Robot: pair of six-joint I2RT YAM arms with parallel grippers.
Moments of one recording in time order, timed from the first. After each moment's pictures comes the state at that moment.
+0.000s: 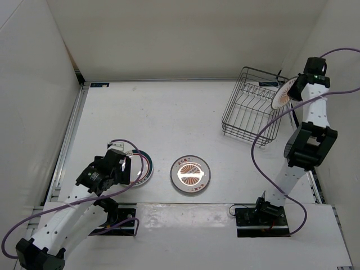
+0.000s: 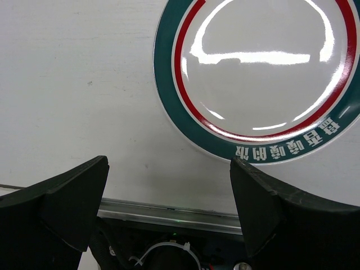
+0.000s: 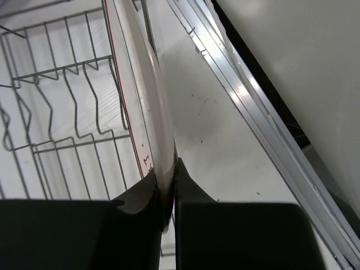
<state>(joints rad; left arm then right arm) -0.49 0.65 0.58 -0.99 -0.42 -0.30 -0.29 1.98 1.90 -0.77 0.10 0.27</state>
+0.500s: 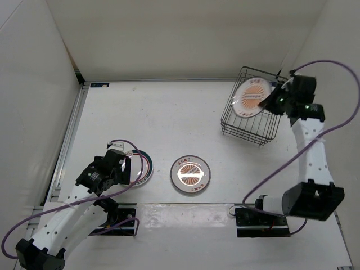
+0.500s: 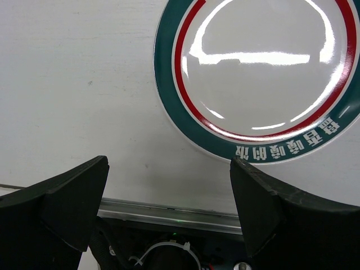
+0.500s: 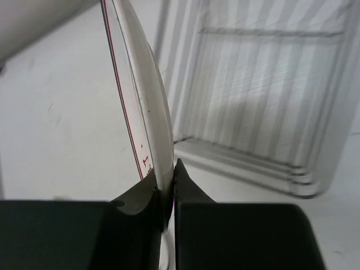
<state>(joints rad) -0.49 0.64 0.58 -0.99 -0.42 -0.30 -0.16 1.37 1.48 -0.74 -0.24 0.37</state>
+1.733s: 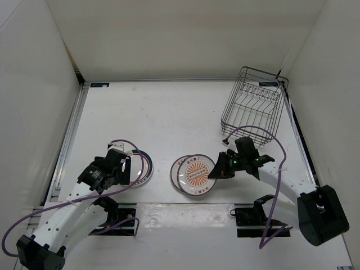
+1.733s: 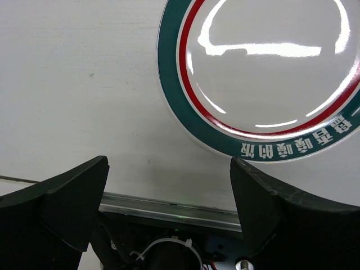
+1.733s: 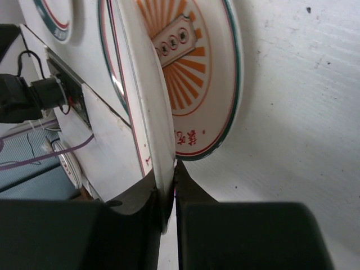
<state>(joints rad) -0.49 0.68 0.58 -1.00 -0.43 -0.32 0.44 1.08 0.44 -0.29 -0.68 0.59</state>
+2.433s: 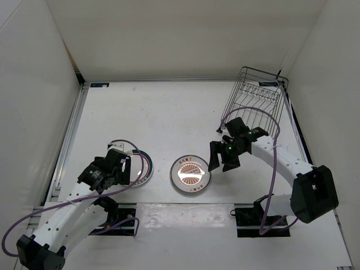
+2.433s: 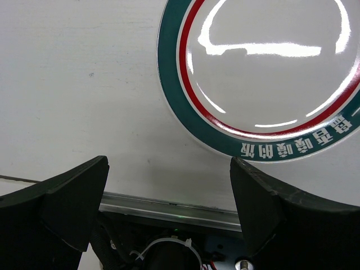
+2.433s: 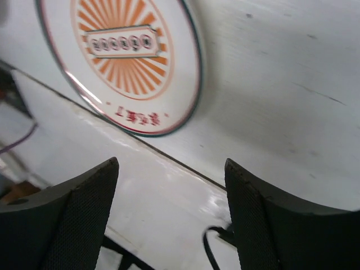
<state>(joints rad) -0.49 0.68 0.58 -1.01 -0.43 -0.32 0.48 1.32 0.87 -0.81 -0.48 0.36</state>
